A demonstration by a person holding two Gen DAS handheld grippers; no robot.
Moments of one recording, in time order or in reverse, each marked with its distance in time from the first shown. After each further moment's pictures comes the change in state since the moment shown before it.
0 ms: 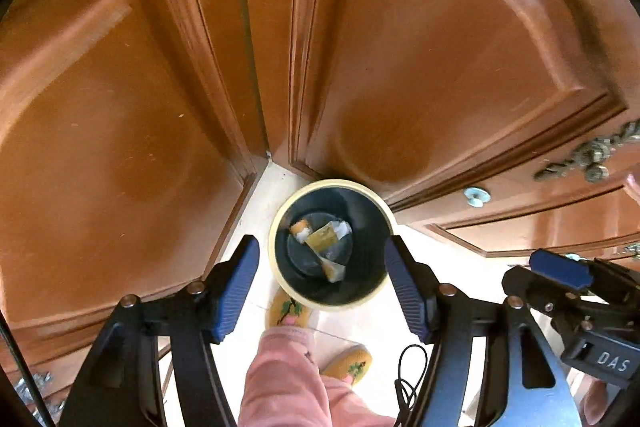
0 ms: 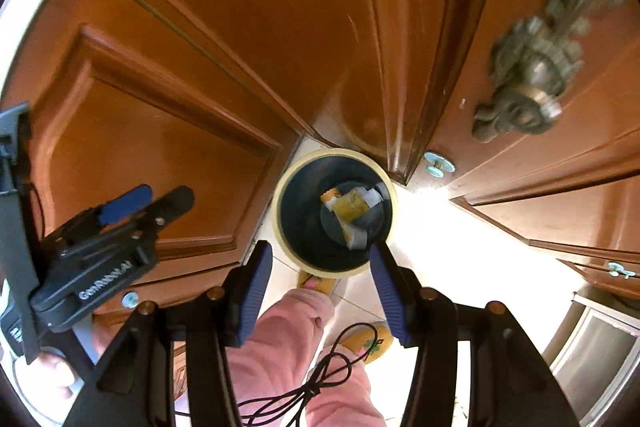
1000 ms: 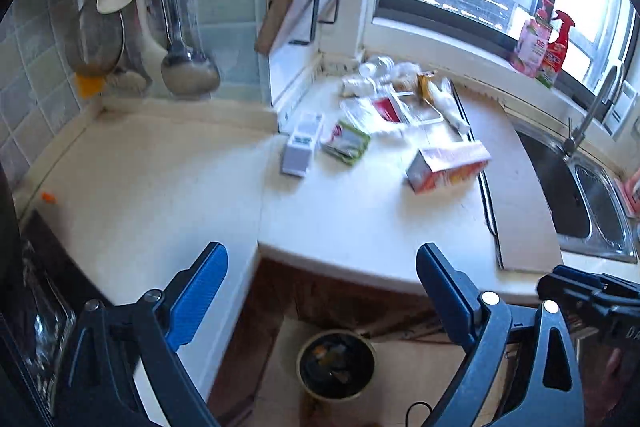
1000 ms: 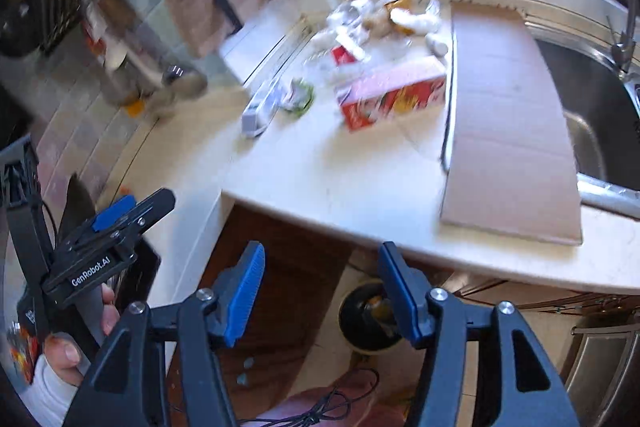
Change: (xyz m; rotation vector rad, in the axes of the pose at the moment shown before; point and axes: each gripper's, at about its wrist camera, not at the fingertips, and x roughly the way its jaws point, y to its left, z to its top) left arm -0.311 -0.048 0.150 0.187 -0.442 -0.003; right arm -0.306 0.040 0.063 0.150 -0.428 0.060
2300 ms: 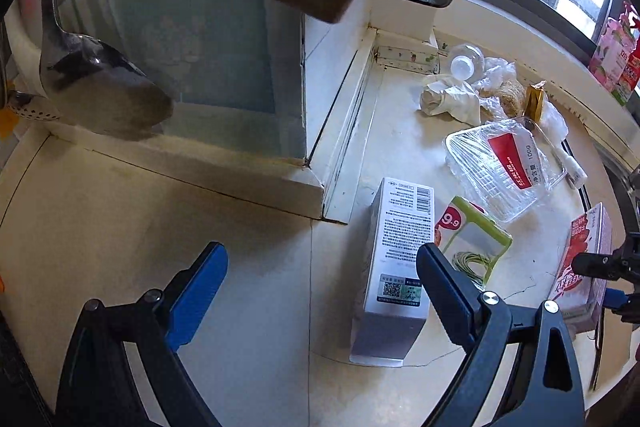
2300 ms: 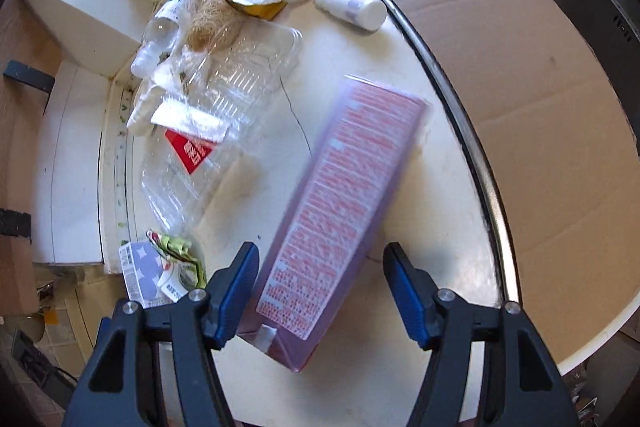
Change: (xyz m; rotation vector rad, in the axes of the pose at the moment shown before) left arm 0.233 0.054 0.109 0.002 0.086 0.046; right arm 0.187 -0.054 0.137 0.573 0.167 -0.245
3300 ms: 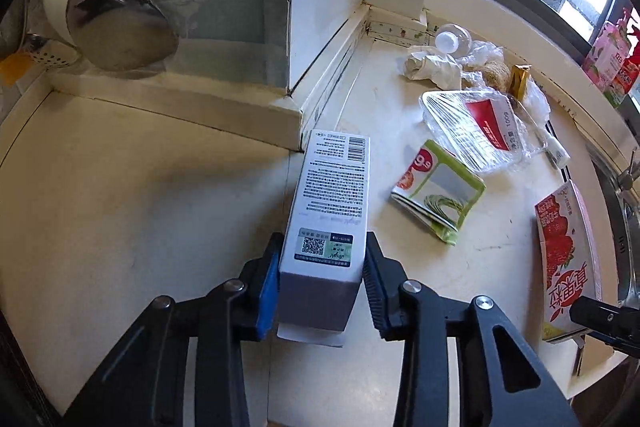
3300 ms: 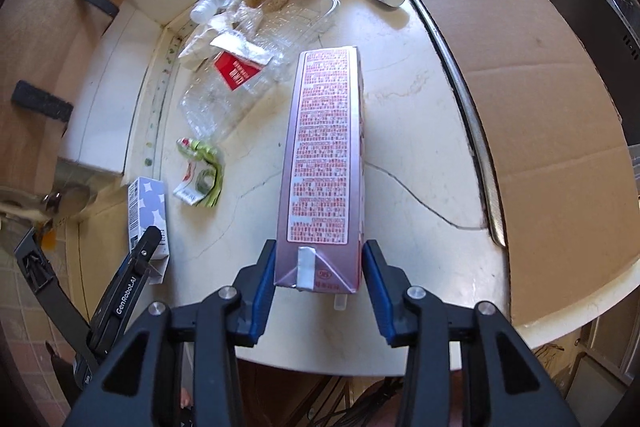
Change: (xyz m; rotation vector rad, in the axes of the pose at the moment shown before) left arm -0.026 -0.013 -0.045 -0.062 0.082 -0.032; right arm -0.038 -0.010 -0.063 -0.190 0.008 0.079
